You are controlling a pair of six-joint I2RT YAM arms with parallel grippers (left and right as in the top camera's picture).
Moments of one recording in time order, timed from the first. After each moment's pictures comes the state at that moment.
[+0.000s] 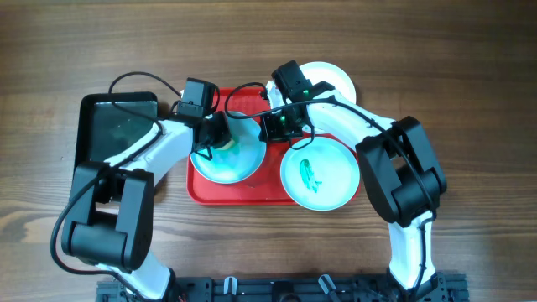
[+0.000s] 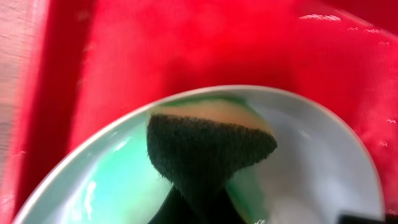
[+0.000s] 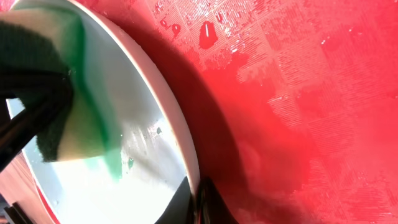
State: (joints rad) left arm -0.24 1.80 1.00 -0.39 0.05 -0.54; right arm 0.51 2.15 1.45 -0.59 -0.49 0.34
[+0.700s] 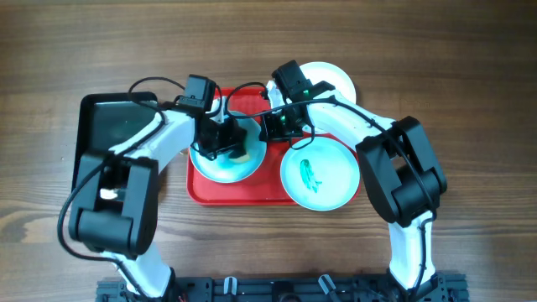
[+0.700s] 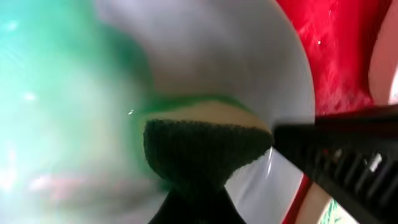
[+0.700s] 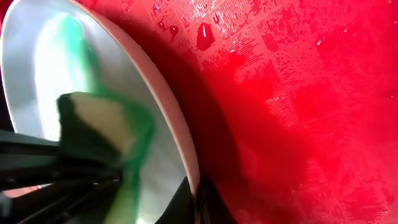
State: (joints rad) left arm -0.24 1.88 1.08 -0.53 0.43 -0.43; right arm 0.51 2.15 1.45 -0.58 -0.49 0.34
